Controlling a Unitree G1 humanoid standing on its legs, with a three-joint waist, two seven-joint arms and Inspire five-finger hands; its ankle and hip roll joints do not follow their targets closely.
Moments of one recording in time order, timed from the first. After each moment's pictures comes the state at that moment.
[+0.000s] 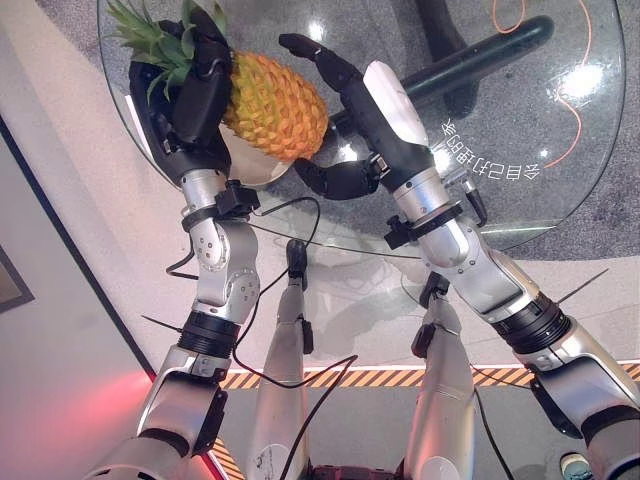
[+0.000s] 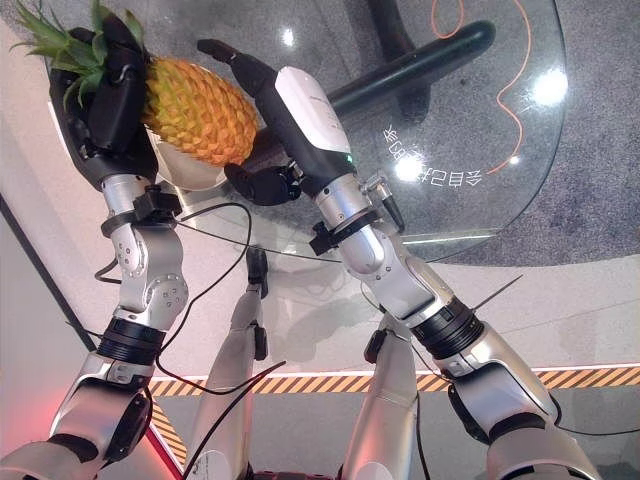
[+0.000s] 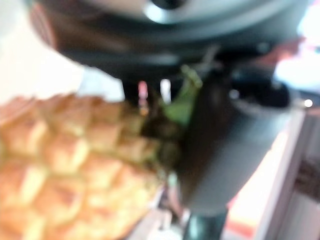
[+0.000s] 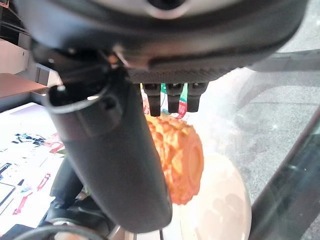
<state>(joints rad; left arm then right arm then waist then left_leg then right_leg) -0.72 0.29 -0.14 0.21 -0.69 -0.58 0.43 -0.85 -0.55 0.55 -0.01 -0.16 -0.07 -0.25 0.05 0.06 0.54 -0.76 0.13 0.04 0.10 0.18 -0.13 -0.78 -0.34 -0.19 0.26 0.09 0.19</state>
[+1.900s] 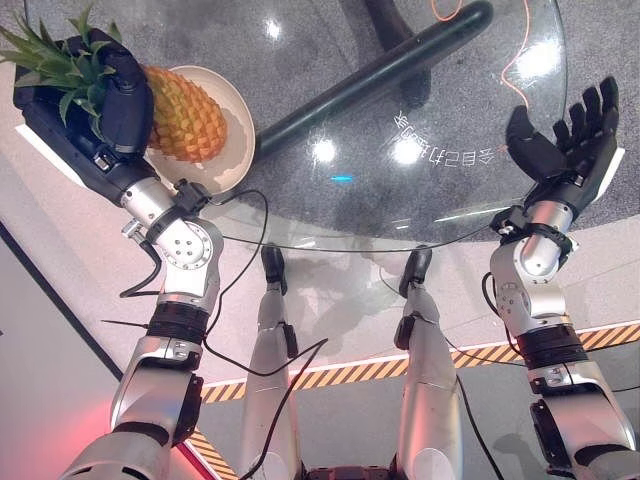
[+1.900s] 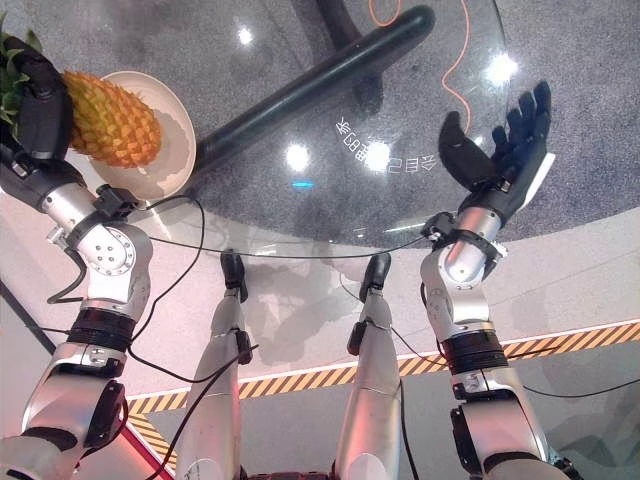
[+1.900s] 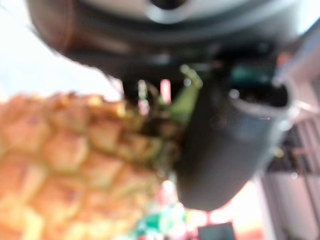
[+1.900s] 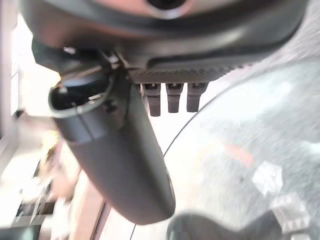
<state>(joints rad) -0.78 0.44 -0.06 0.55 -0.26 -0.77 0.89 -0.64 -0.49 0.09 0.47 0.72 -0.43 -0.65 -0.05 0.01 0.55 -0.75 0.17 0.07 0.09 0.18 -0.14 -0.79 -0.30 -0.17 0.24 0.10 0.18</state>
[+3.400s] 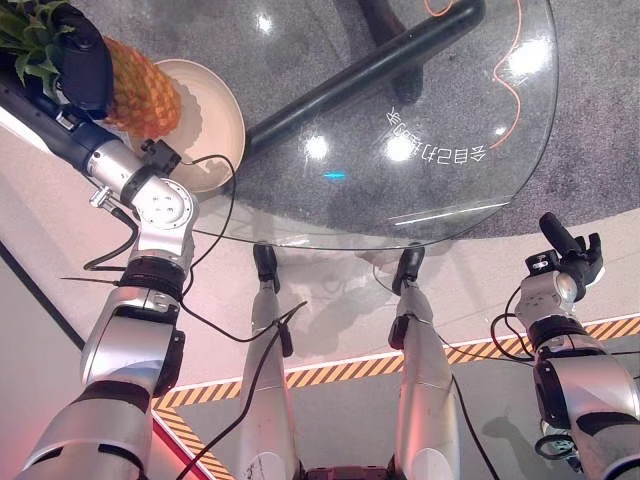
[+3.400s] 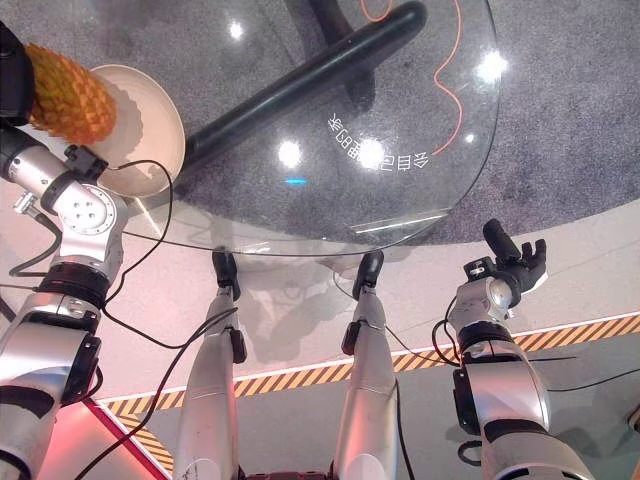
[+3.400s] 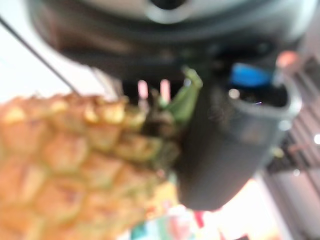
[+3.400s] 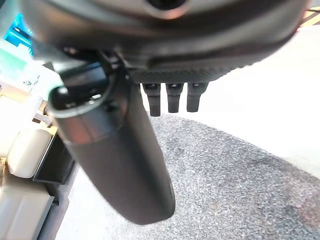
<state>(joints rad) -1.03 0.55 -0.18 0.91 -0.26 -0.80 1.07 -0.82 -0.52 0.03 1.22 1.18 -0.37 -0.43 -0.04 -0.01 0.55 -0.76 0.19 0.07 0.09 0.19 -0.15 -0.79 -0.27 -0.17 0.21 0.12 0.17</state>
